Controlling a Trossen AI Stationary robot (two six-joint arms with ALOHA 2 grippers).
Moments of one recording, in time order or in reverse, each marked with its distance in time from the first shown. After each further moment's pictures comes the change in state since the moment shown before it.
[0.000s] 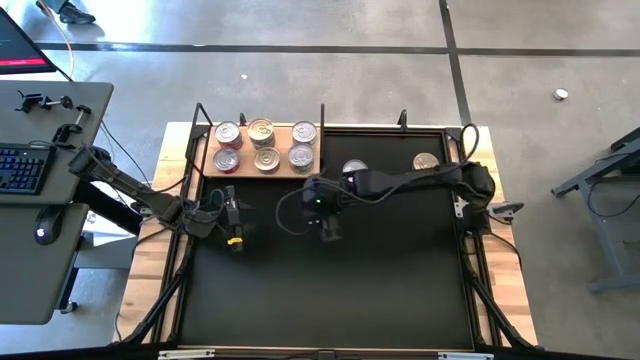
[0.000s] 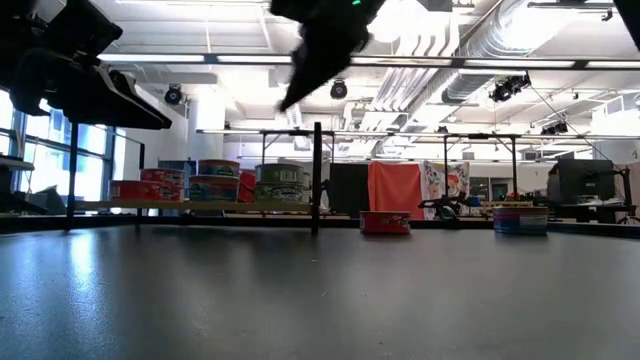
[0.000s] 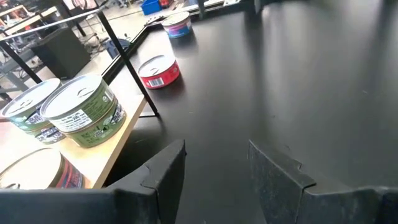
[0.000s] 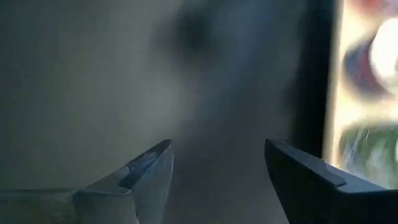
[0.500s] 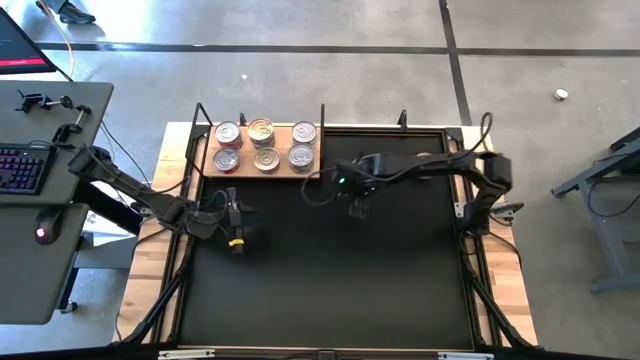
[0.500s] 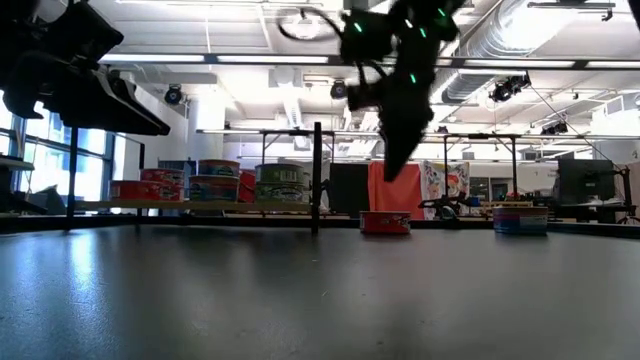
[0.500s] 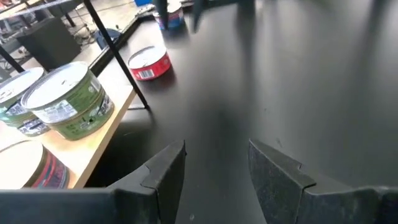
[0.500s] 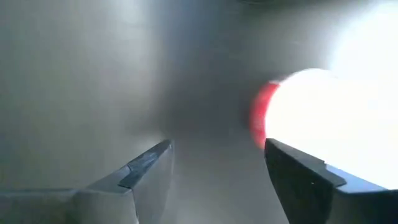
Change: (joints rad) left arm -0.001 0.027 0.000 -0.007 0.032 -0.043; right arm -0.194 -0.166 -0.392 -0.090 0.085 0.225
